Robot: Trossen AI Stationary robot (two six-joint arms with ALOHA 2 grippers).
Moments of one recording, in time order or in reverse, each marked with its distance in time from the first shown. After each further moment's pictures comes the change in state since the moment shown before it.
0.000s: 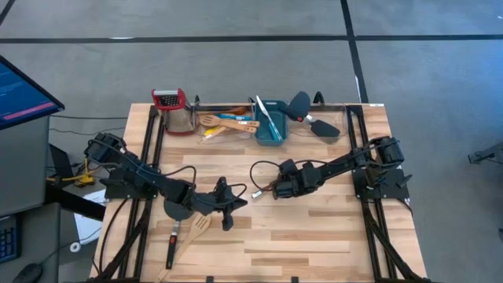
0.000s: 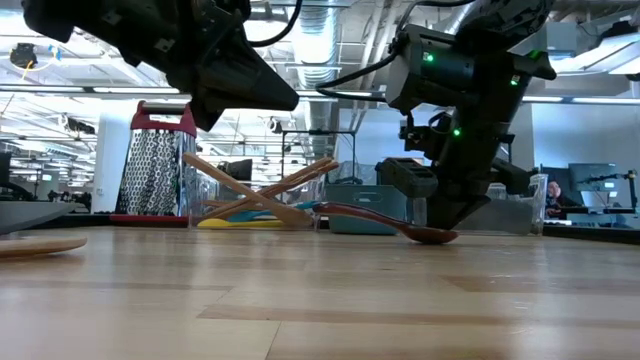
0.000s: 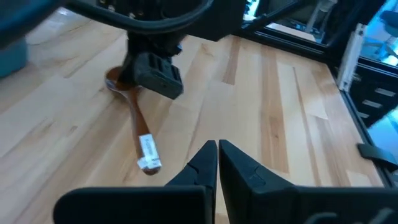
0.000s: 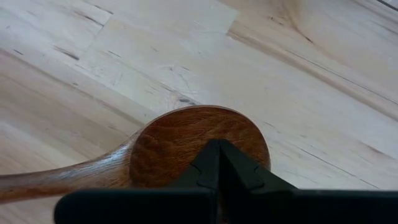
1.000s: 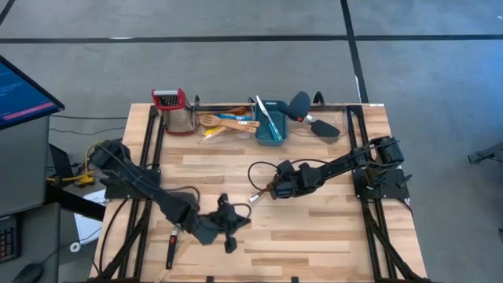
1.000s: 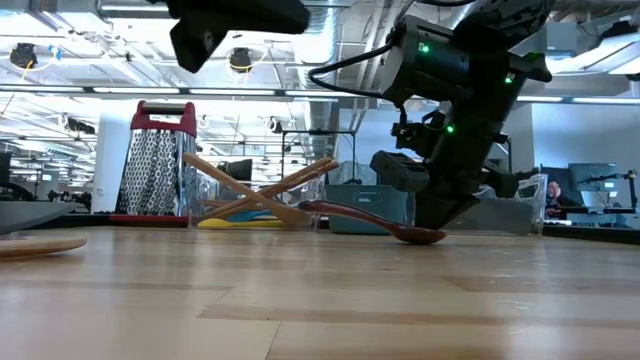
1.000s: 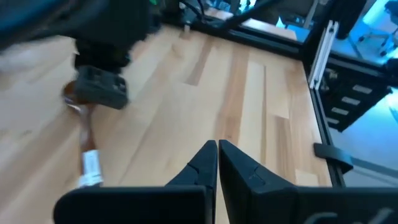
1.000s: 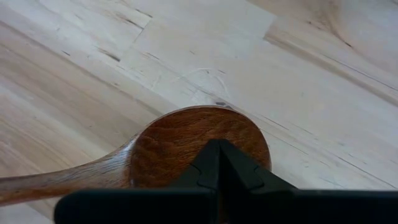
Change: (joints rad) left arm -0.181 0.096 0.283 -0.279 -0.168 -0.105; right arm 0.000 0.001 0.000 0.084 -0.020 -0.053
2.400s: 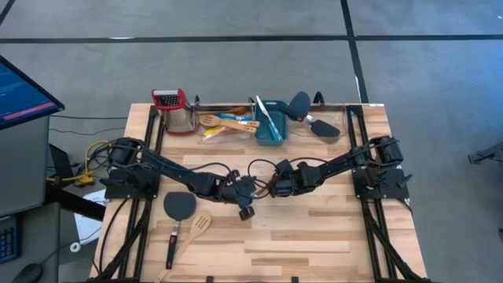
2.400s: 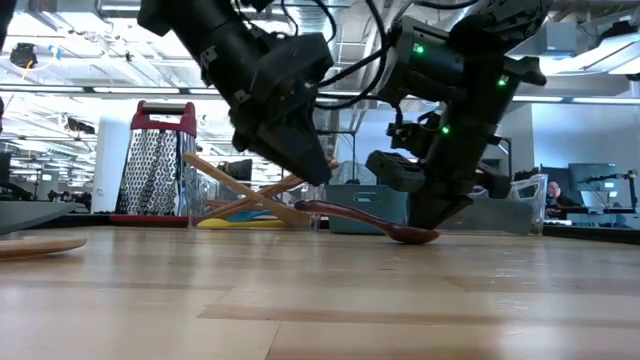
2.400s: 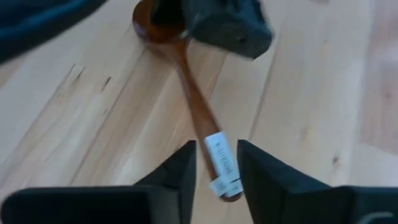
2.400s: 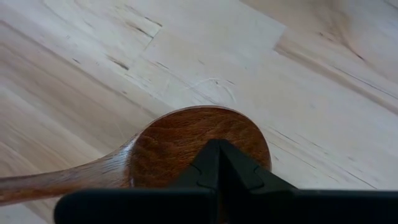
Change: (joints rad) left arm 0.357 0.133 0.107 -0.336 0.313 0.052; right arm -0.015 0.000 0.000 0.041 -0.003 -0.052
